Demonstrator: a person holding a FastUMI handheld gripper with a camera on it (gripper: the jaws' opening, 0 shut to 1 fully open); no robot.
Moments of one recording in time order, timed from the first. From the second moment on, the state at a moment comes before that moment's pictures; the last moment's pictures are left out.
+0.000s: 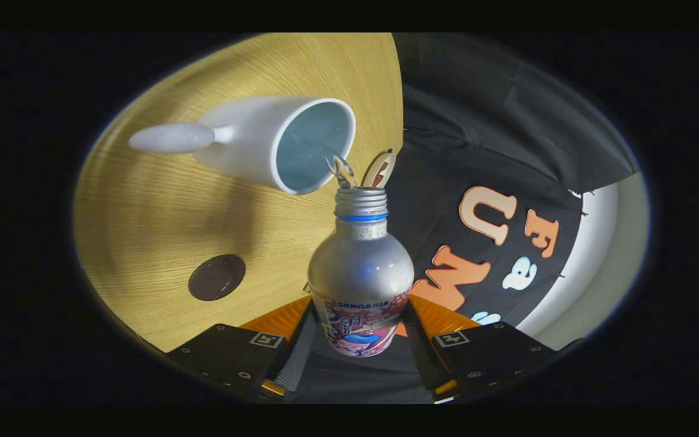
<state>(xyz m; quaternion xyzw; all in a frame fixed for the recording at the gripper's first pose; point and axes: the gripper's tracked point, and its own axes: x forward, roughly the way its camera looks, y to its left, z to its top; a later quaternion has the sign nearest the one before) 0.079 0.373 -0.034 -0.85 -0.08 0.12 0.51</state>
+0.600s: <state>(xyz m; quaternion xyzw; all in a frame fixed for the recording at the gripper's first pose) 0.080 0.373 -0.037 -0.86 -0.07 0.13 0.50</state>
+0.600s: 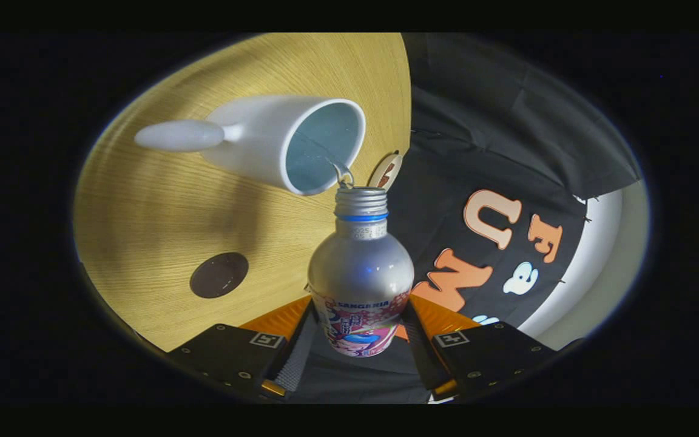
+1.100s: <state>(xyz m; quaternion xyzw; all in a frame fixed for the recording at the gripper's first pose) 0.079 0.375 -0.040 -0.86 -0.07 0.13 0.49</state>
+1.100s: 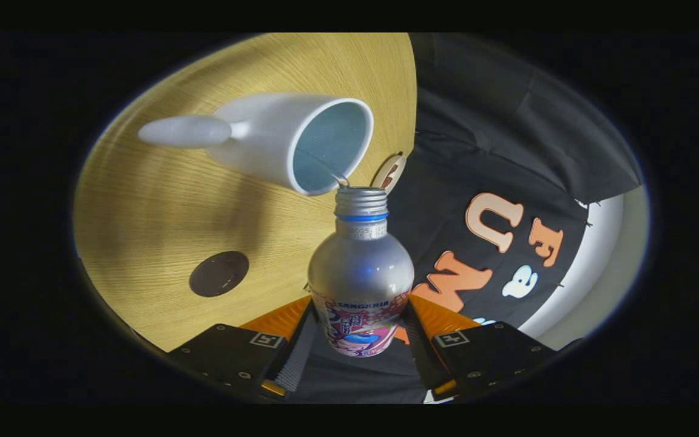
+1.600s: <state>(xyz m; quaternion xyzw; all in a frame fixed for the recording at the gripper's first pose) 0.078 0.380 -0.041 -0.87 -0.07 0.14 0.46</state>
